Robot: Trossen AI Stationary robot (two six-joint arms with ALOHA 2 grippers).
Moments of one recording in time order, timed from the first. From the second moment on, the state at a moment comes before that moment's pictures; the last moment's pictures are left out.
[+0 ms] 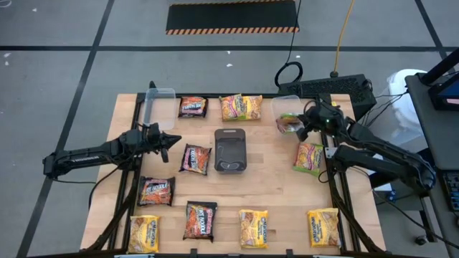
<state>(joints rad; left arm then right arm) 0.24 0.19 0.05 -0.07 -0.11 -0.27 -0.62 0.57 0.42 -0.44 0.18 0.00</state>
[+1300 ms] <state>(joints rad) 0.24 0.19 0.05 -0.07 -0.11 -0.28 -0.62 0.63 0.42 -0.48 0.18 -0.02</state>
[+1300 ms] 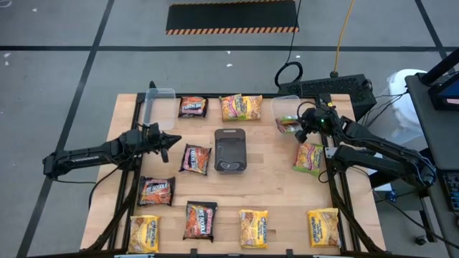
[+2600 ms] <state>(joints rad) 0.24 0.19 0.05 0.22 -0.11 -0.37 -0.62 0.46 0.42 -0.33 0.18 -0.07</state>
